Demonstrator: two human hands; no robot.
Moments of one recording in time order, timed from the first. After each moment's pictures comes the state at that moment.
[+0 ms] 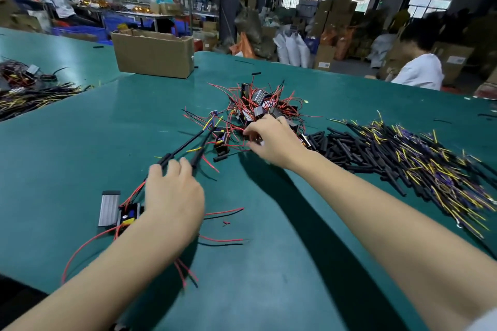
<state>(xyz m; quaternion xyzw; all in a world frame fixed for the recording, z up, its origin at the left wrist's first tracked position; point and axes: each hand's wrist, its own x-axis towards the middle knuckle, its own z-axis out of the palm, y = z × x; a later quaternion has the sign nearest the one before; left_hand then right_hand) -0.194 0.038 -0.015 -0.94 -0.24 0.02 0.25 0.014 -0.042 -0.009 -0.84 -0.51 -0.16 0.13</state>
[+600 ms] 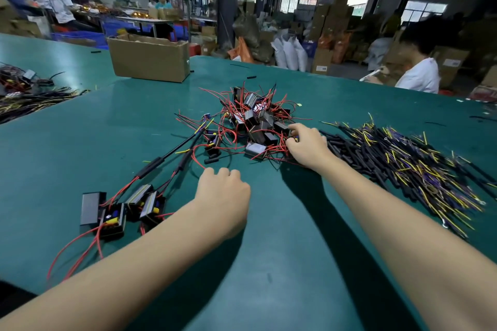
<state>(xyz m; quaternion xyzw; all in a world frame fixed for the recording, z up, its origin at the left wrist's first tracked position) -0.149 -0.012 -0.012 -0.98 -0.10 -0.01 0.17 0.056 -0.101 -0.018 -0.93 -0.26 -0.06 0.24</state>
